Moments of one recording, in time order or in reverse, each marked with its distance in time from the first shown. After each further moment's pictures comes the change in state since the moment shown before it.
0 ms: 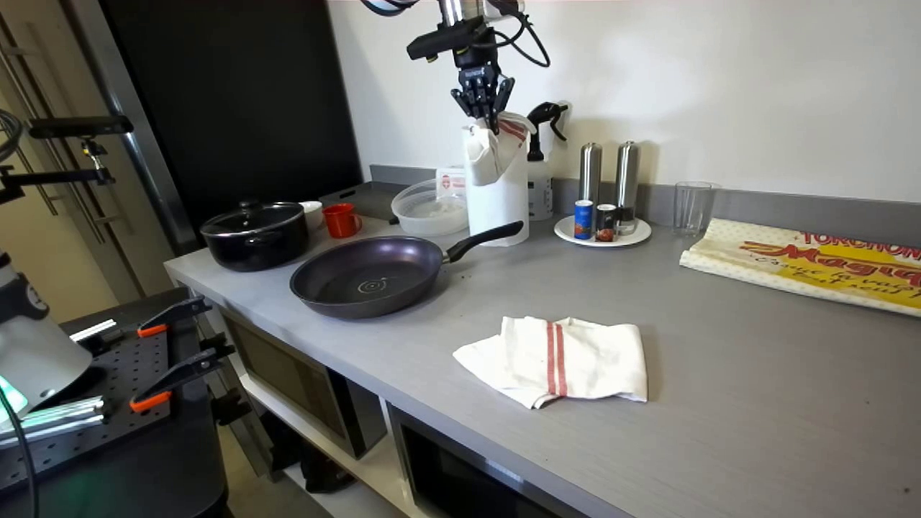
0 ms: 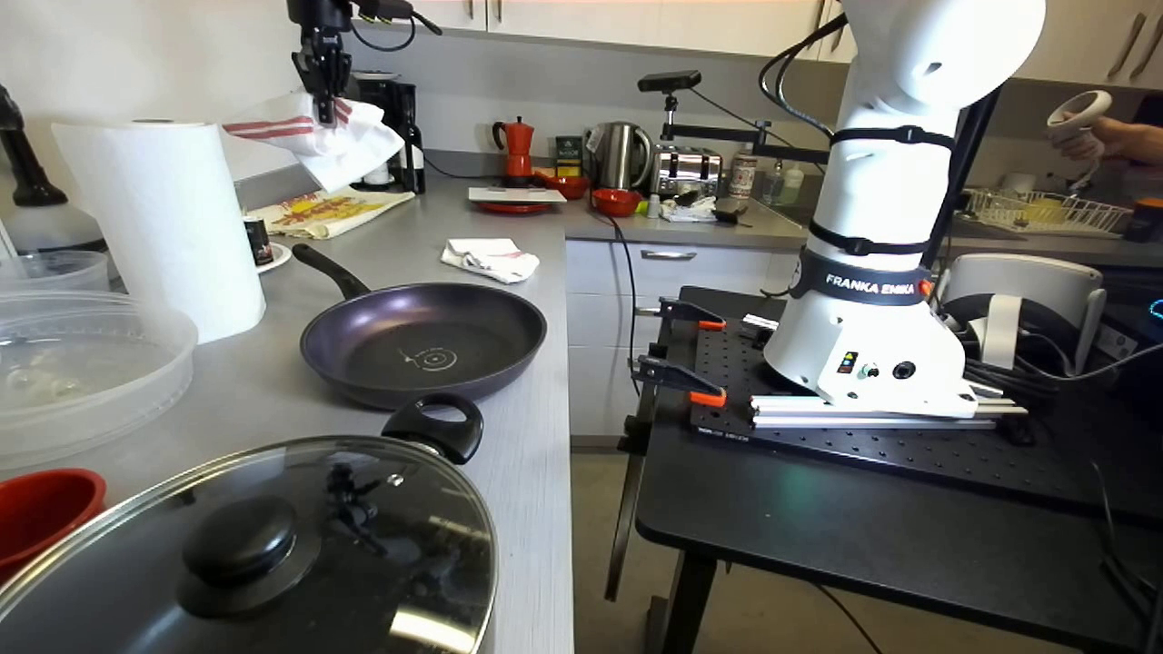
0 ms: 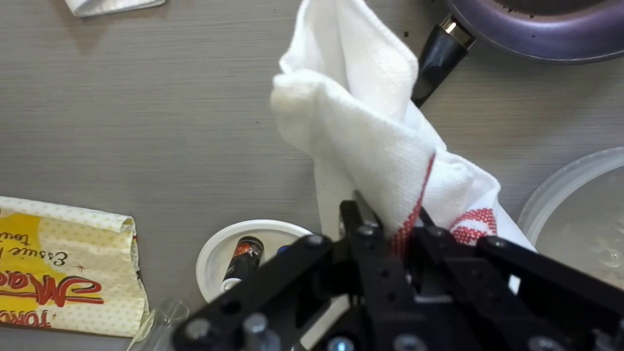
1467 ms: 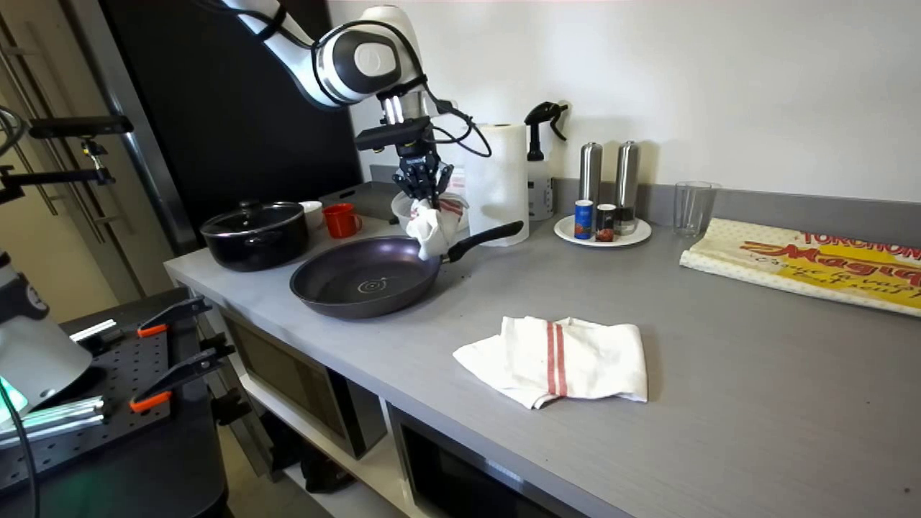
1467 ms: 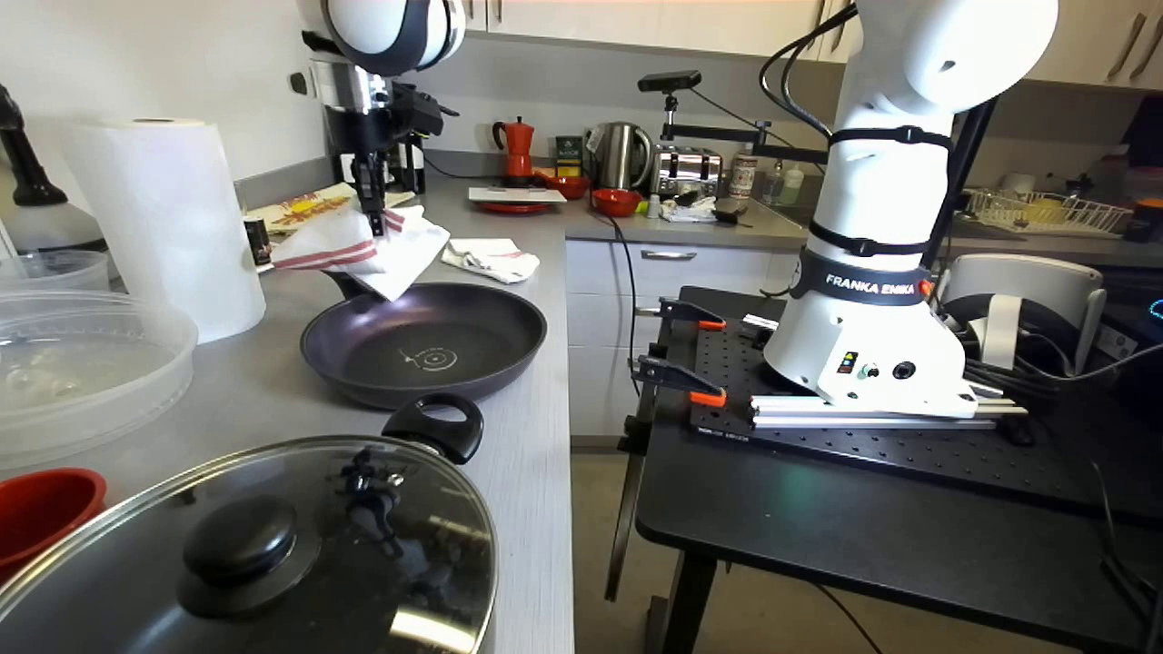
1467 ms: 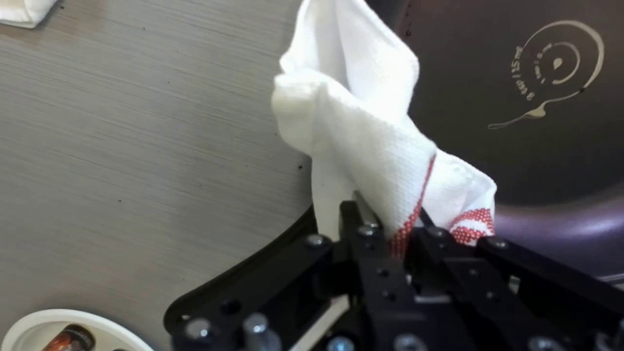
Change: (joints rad) arm 0.079 -0.092 0.019 -0.523 -0.178 0.343 -0.063
